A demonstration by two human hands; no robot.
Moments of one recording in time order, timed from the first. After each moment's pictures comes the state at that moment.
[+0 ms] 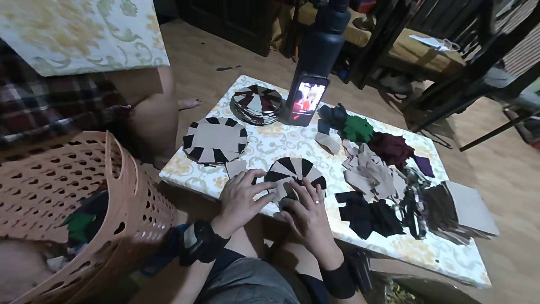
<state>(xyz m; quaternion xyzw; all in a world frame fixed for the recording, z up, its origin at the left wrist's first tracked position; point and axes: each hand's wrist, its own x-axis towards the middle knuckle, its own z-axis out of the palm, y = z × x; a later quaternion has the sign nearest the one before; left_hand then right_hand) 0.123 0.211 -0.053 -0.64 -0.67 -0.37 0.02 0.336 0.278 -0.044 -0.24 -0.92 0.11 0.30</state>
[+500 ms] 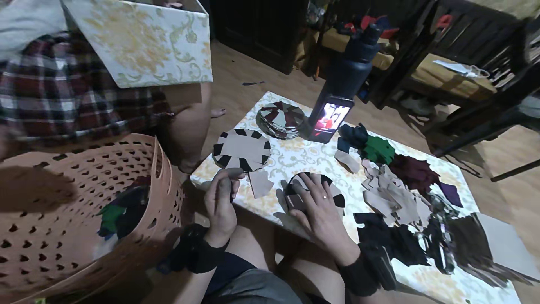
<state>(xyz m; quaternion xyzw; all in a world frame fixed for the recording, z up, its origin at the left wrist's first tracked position) 0.089 0.174 -0.026 -0.38 -0.48 -0.79 -0.08 0.300 0.306 -0.014 -0.18 -0.95 0.08 0.25</state>
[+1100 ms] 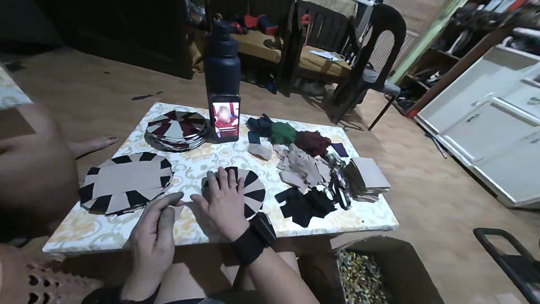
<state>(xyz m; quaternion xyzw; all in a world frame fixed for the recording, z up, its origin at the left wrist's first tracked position) 0.119 0.201 -0.024 -0.56 -0.59 -0.58 -0.07 0.240 0.303 -0.017 -0.47 -0.85 0.15 0.19</state>
